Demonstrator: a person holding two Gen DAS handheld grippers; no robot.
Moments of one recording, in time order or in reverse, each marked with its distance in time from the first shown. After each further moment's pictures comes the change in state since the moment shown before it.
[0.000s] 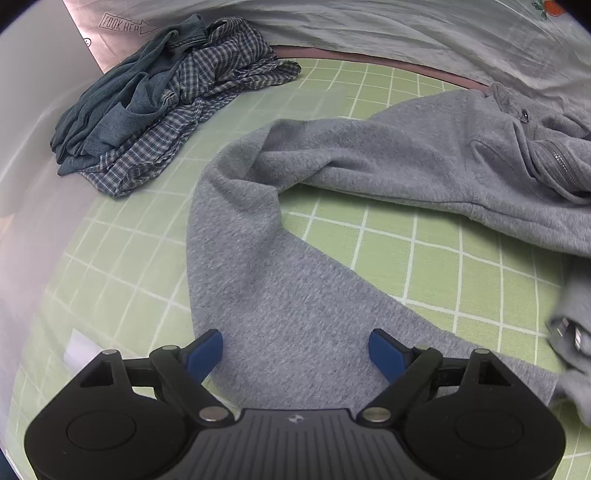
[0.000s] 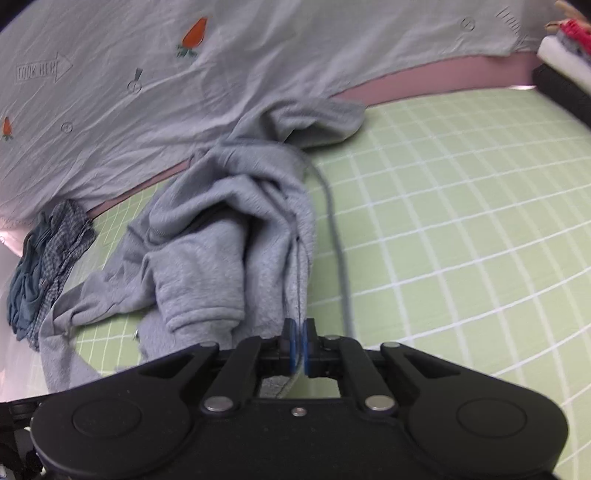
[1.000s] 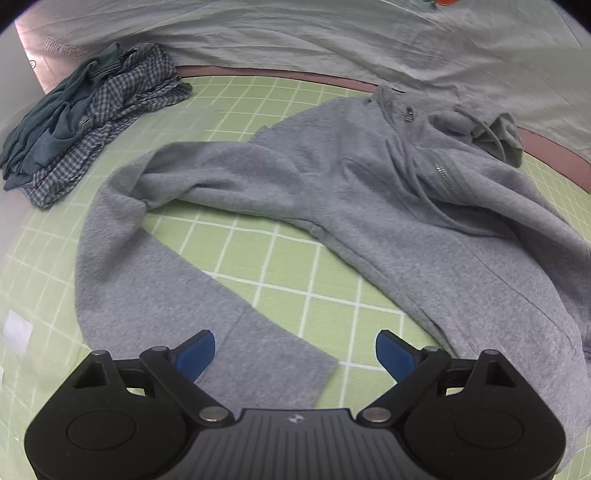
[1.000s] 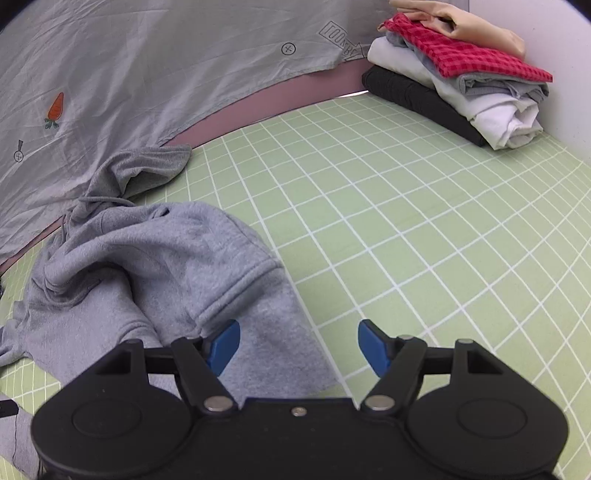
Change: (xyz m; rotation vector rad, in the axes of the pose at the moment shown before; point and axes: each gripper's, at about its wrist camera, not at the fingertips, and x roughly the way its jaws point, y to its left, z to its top) left arm -0.057 -0.107 -0.021 0.055 -0.021 -0.188; right arm -0.057 -0.114 -0.033 0.168 -0.034 -0.252
